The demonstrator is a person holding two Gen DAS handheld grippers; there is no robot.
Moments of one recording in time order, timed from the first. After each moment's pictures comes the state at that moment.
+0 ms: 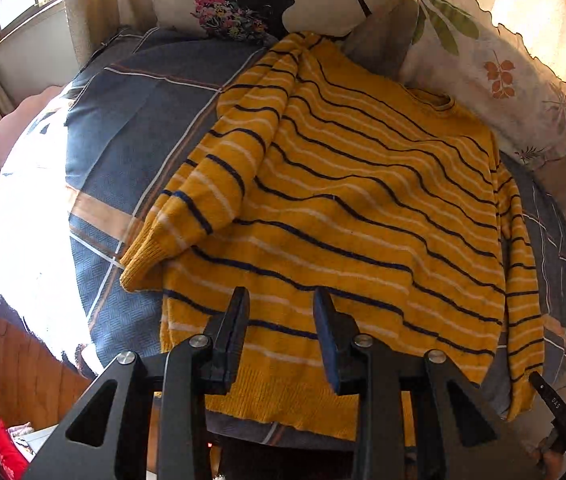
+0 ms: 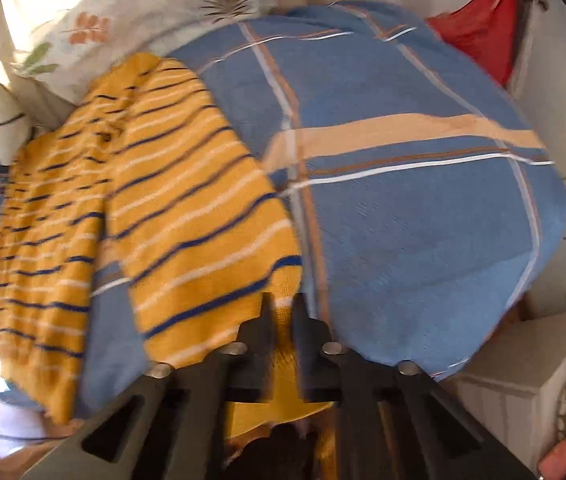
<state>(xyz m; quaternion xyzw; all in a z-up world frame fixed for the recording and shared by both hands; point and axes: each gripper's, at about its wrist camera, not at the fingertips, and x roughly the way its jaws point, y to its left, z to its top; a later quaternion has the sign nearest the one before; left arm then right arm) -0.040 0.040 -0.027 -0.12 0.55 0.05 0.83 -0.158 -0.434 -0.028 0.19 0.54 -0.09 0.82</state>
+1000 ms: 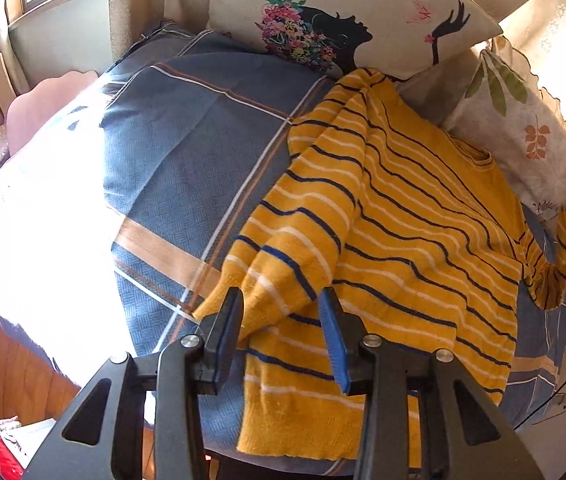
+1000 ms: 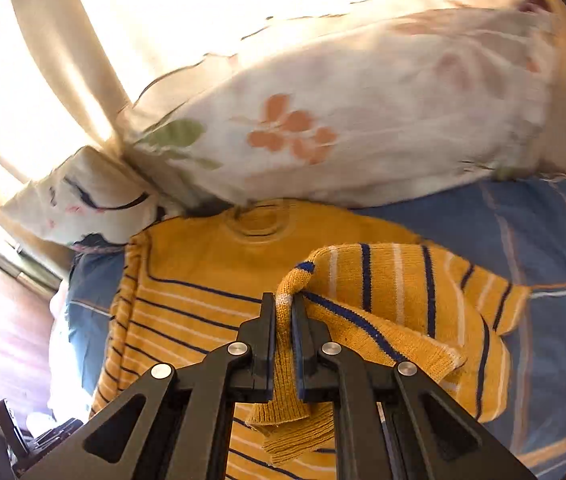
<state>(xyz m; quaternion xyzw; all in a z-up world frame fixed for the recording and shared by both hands) -0.024 0.141 -0.029 -0.16 0.53 0.08 0.83 0.126 -0.286 0.076 0.15 0.48 0.11 0.86</state>
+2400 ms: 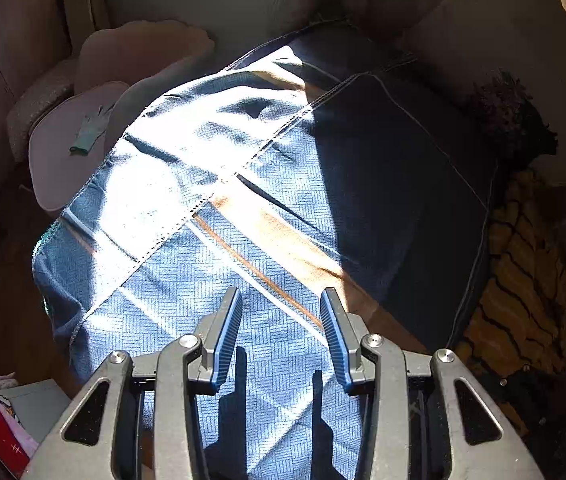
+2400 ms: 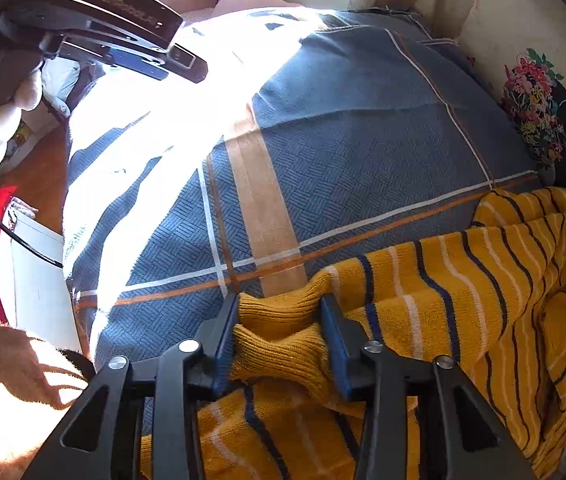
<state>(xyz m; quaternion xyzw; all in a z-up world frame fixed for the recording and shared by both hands) -0.042 0.352 -0.071 -0.25 0.53 0.19 0.79 -0.019 0.130 -0.073 -0.33 0.49 0.43 0.68</state>
